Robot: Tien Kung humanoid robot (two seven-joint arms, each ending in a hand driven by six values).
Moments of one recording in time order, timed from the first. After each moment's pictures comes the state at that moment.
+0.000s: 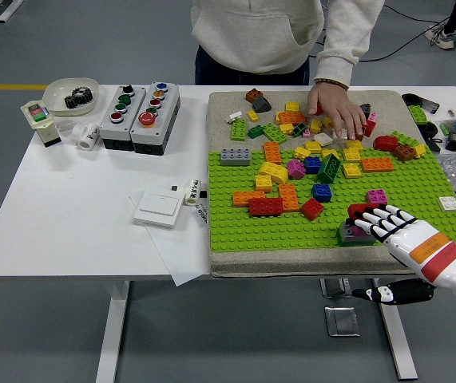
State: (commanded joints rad) left arm -0.17 0.08 -0.38 -0.31 0.29 0.34 0.19; right arm 0.10 -0.77 0.89 1.61 -2.09 -0.34 0.20
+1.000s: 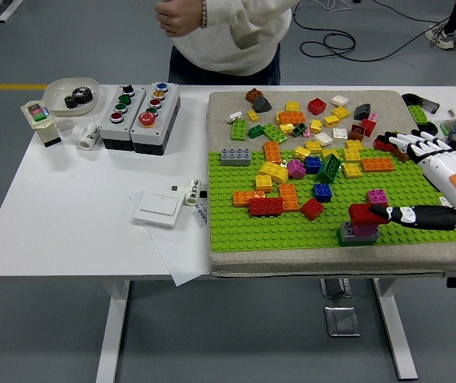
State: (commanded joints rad) left arm -0.16 0.08 -0.38 -0.30 0.28 0.34 0.19; right arm 0.21 -0.76 1.04 1.61 -1.74 -0.34 0.23
